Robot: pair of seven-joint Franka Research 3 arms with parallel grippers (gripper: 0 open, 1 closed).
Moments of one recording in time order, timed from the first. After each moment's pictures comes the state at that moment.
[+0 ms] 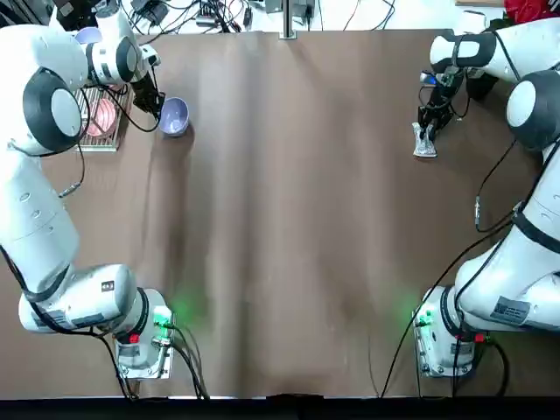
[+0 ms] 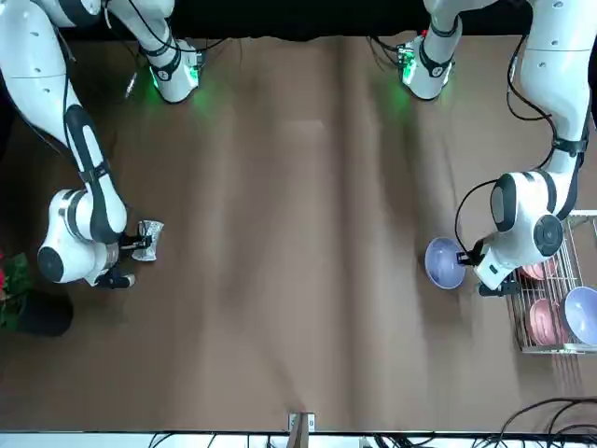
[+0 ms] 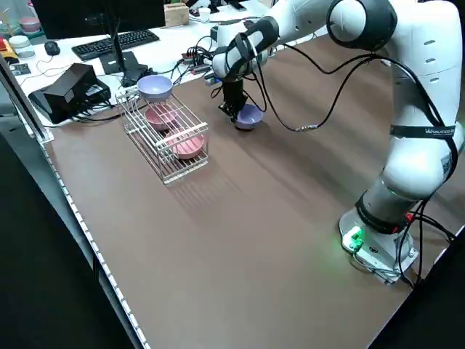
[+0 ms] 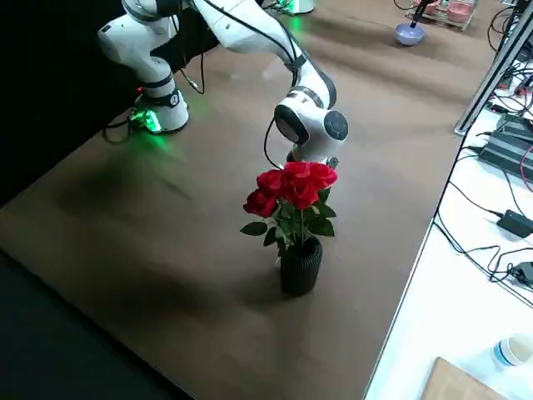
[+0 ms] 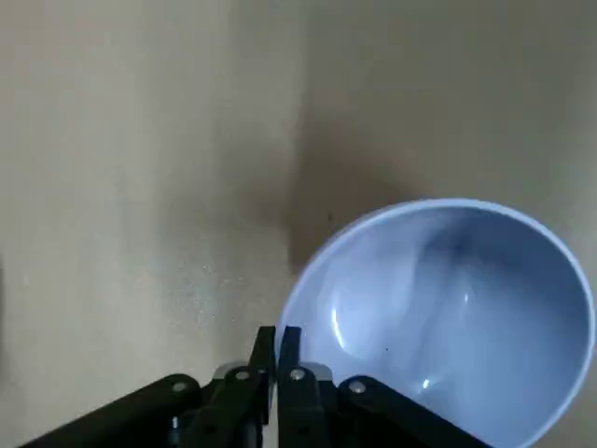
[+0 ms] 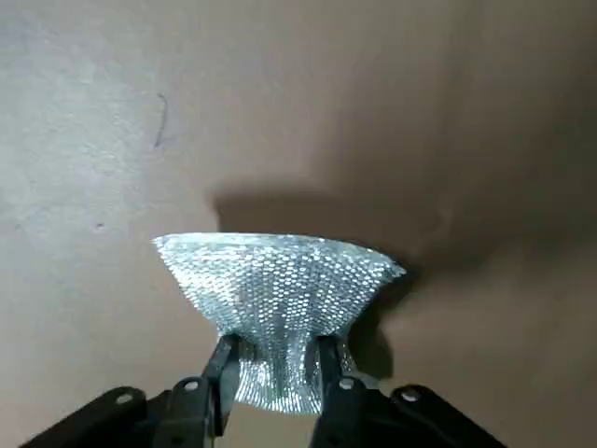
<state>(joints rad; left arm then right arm) 0.13 0.53 -0.09 -1.87 0.02 2.28 -0.02 -0.16 0.63 0.07 -1.76 0.03 1.94 -0.10</state>
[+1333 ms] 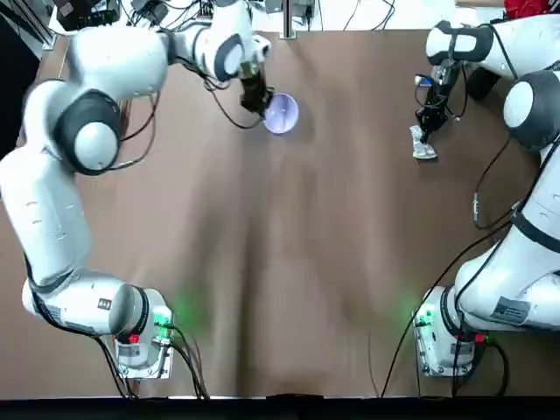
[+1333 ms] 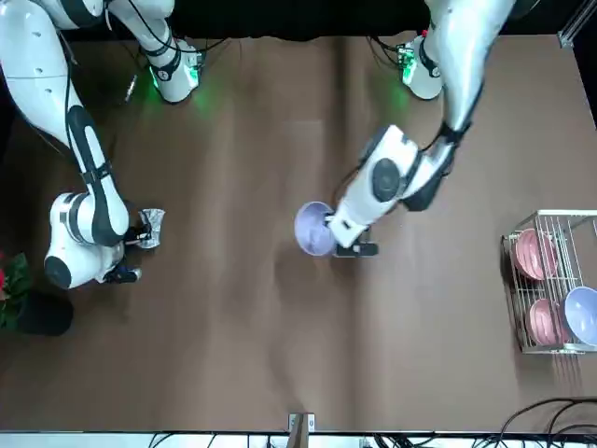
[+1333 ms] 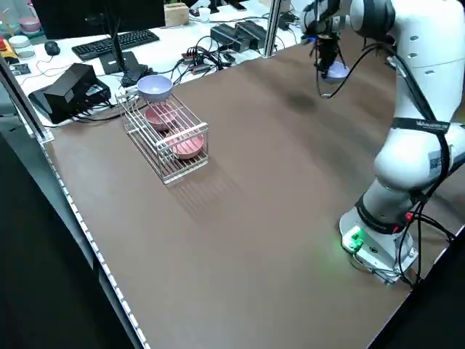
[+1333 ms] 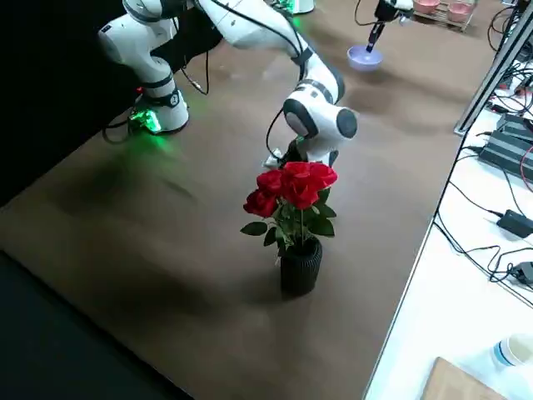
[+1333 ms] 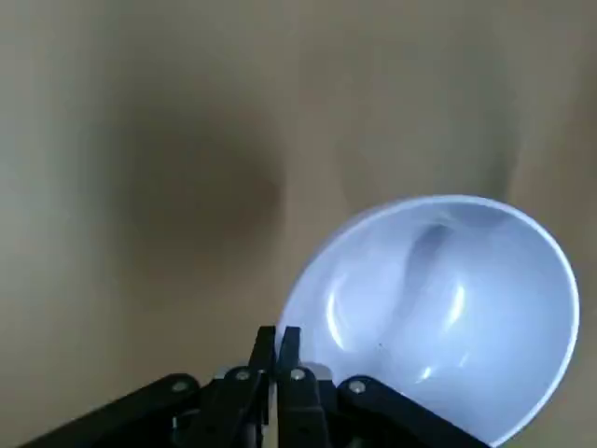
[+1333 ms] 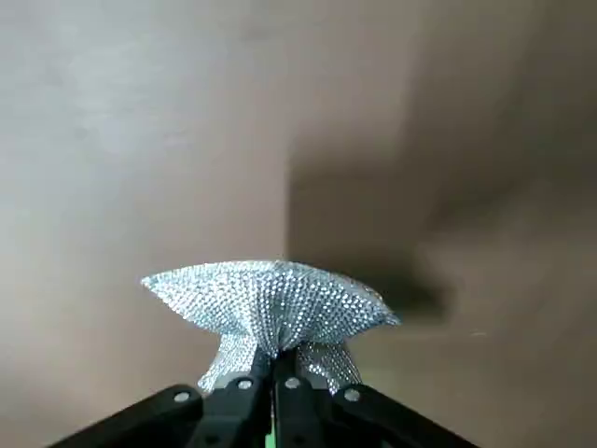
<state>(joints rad) -0.22 0.61 -0.48 -1.64 0.02 2.22 -0.70 -0.14 0.63 0.11 -1.70 0.06 1.73 -0.10</state>
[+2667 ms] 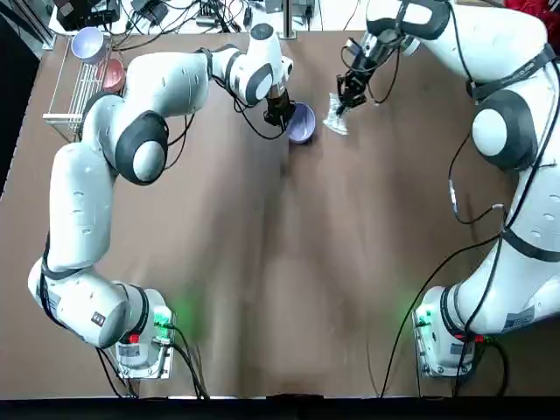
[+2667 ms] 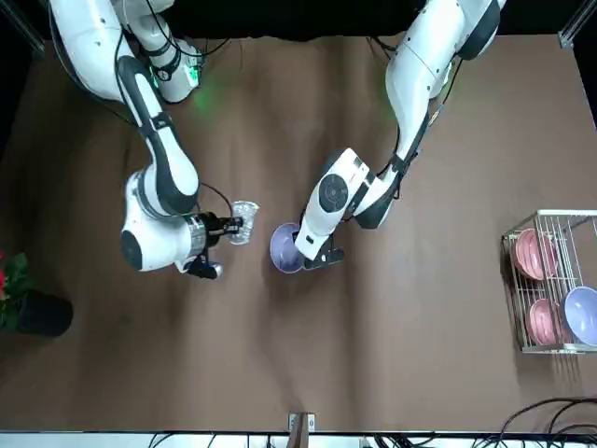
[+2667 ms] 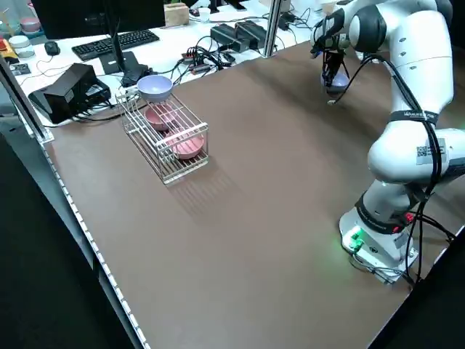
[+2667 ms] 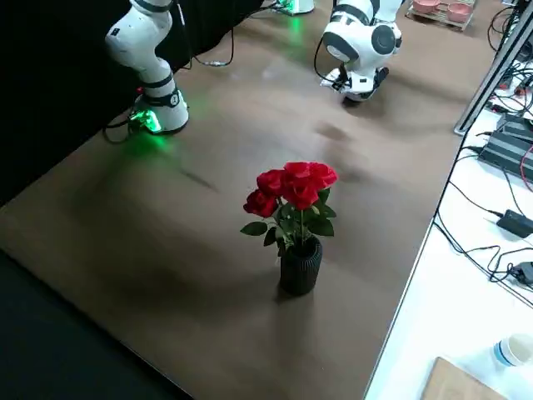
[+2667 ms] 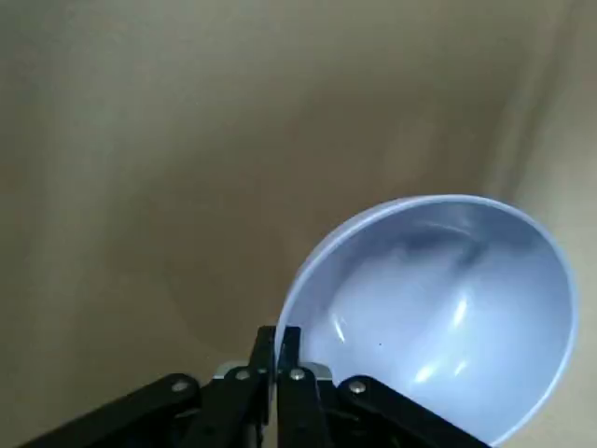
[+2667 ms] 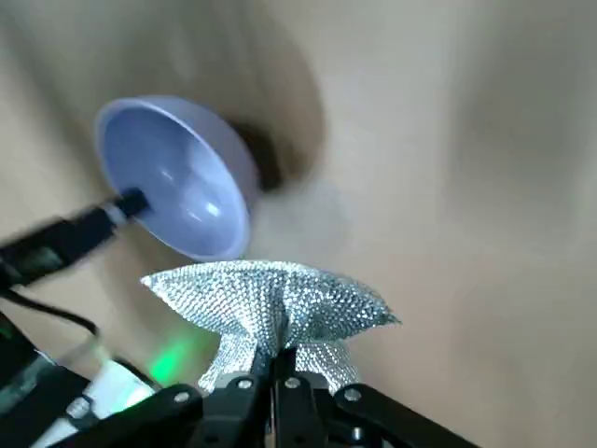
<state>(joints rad) -0.47 0.81 -0.30 -1.45 0.06 2.30 -0.95 0.22 0.58 0.15 -1.62 0.62 1.89 0.20</state>
